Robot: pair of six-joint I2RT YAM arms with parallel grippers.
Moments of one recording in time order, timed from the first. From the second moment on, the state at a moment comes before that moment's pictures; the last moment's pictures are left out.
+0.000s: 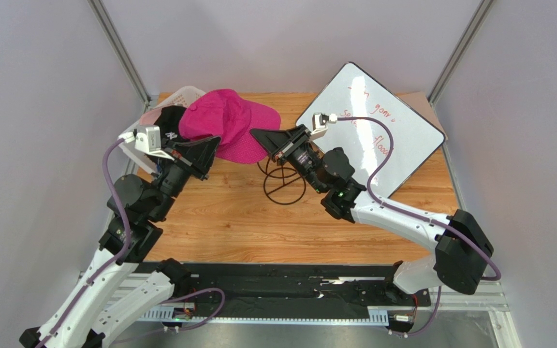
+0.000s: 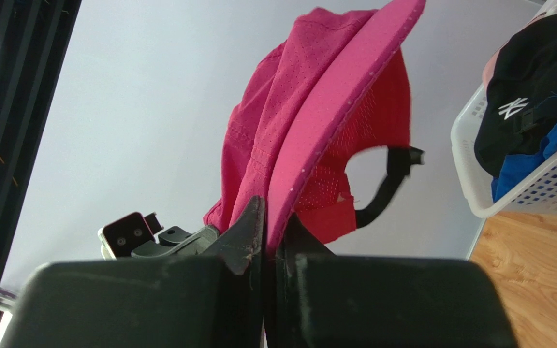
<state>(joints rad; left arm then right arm) -0.59 0.63 0.92 -0.02 -0.09 -0.46 0.91 1.40 0.97 0.76 0.12 1.33</state>
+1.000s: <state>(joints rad) -0.59 0.60 0.92 -0.20 -0.25 -0.36 0.54 1.50 0.96 0.72 -0.30 1.11</state>
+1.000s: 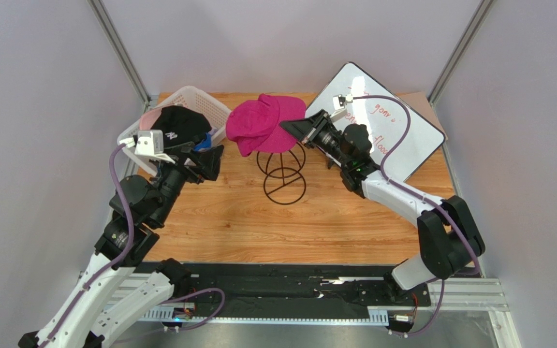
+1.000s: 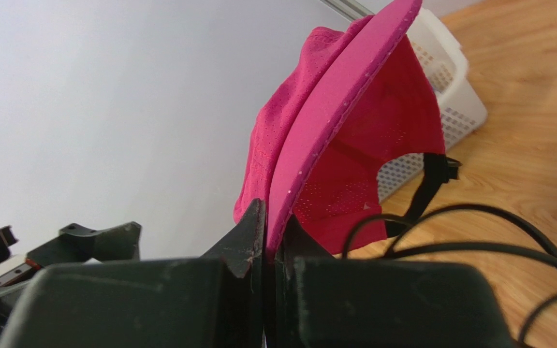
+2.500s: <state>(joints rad) -0.59 1.00 0.91 0.00 -0.09 -0.36 0.37 1.08 0.49 0.52 -0.30 1.04</state>
